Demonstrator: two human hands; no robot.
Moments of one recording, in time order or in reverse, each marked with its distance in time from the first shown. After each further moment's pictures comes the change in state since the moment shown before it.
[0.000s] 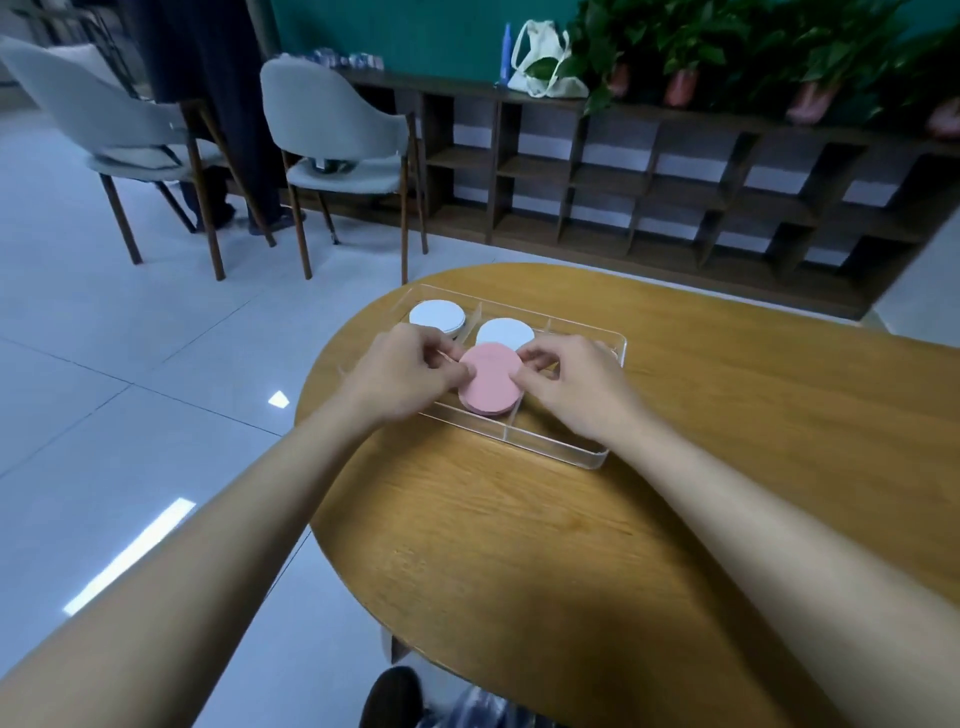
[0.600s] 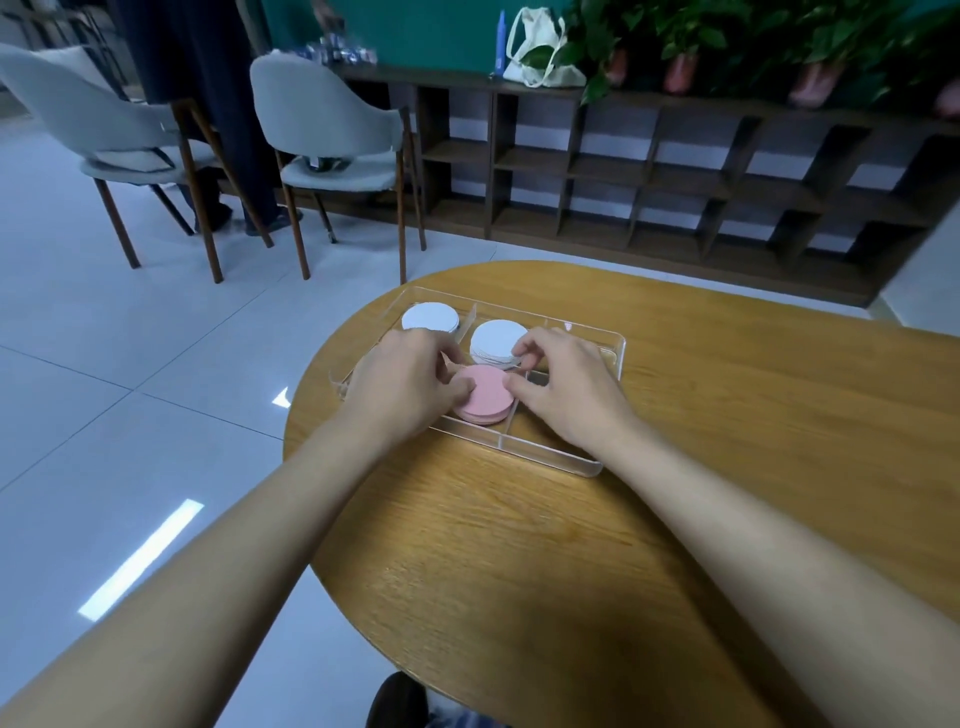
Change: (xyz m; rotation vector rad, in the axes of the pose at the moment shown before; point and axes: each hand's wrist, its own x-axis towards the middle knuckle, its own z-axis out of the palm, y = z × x) left_hand 0.013 -0.001 0.021 0.286 0.116 0.044; right_hand 0.006 0.007 0.009 -0.020 0.047 0.013
